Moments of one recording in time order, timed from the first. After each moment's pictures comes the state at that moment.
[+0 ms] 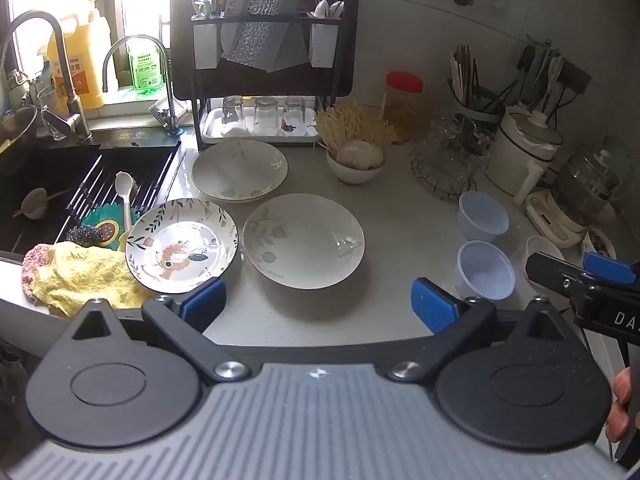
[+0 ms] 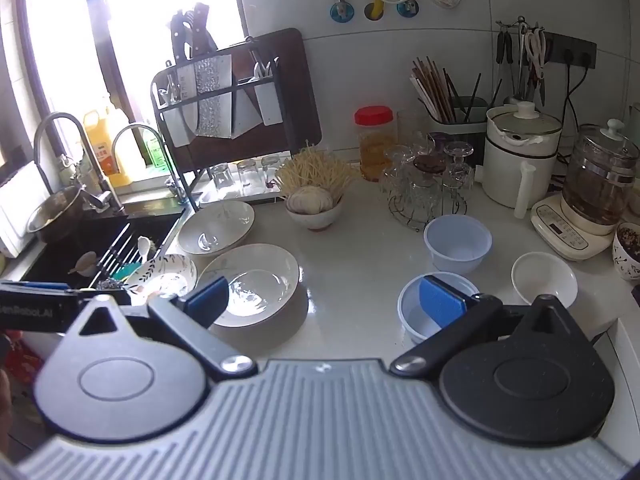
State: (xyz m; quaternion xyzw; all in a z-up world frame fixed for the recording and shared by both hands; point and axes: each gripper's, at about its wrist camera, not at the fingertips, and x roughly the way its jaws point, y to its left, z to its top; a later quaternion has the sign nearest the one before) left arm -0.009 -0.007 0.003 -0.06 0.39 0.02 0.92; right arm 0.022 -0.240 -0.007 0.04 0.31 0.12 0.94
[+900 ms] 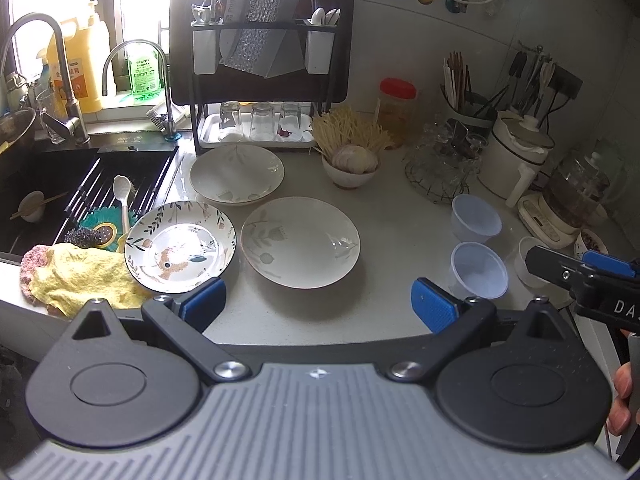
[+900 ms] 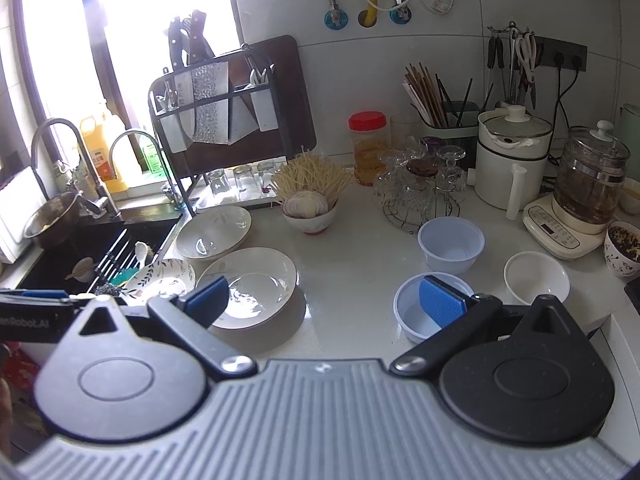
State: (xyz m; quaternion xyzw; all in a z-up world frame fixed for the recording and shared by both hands) left arm -0.025 -0.002 0.006 -0.07 0.38 0.01 0.92; right arm 0.012 -0.236 -0.002 0.04 0.30 0.11 0.95
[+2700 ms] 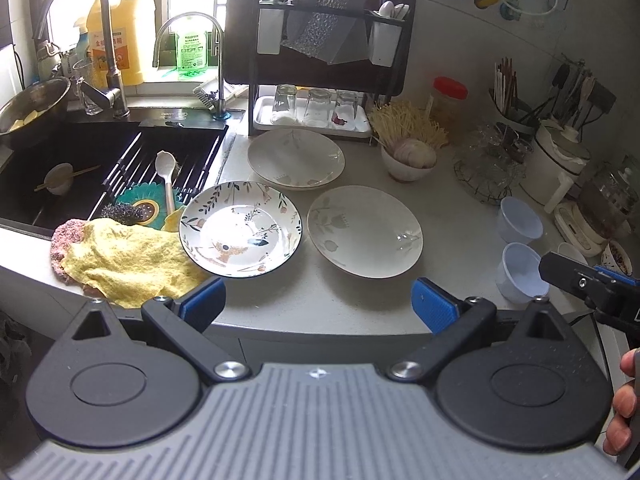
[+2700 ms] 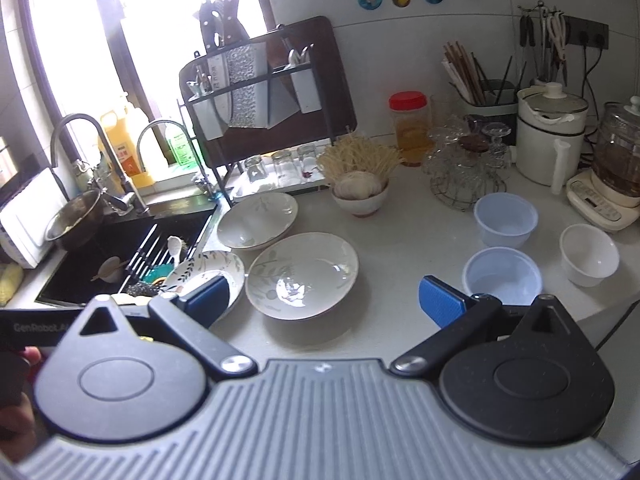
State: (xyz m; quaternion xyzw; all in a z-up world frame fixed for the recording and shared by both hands) left arm -0.034 0.083 -0.011 -0.09 0.39 0.04 0.91; right arm 0.007 -0.166 -0.016 0.07 0.32 0.13 0.94
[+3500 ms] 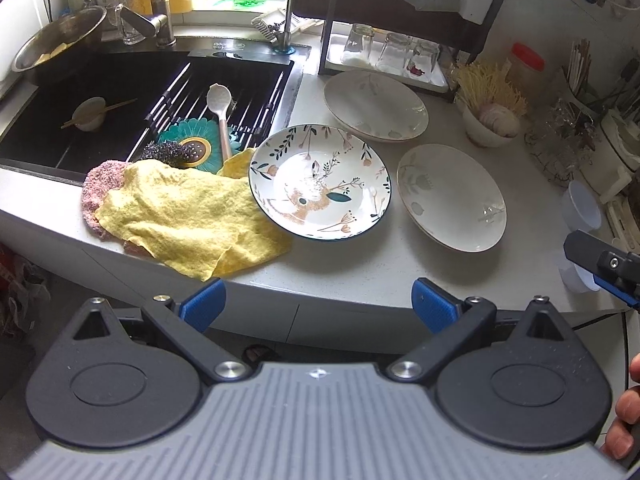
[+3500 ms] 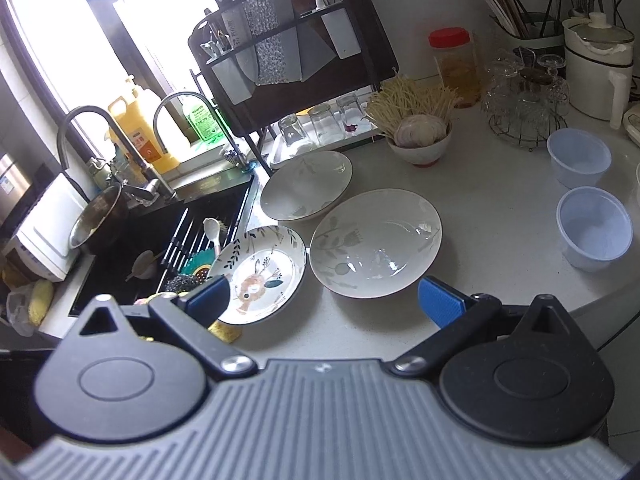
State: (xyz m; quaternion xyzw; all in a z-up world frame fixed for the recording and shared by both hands) left arm -0.004 0.172 -0.055 -0.13 0.48 0.09 0.86; right arm 0.047 -0.092 -0.048 0.14 0.38 0.15 0.90
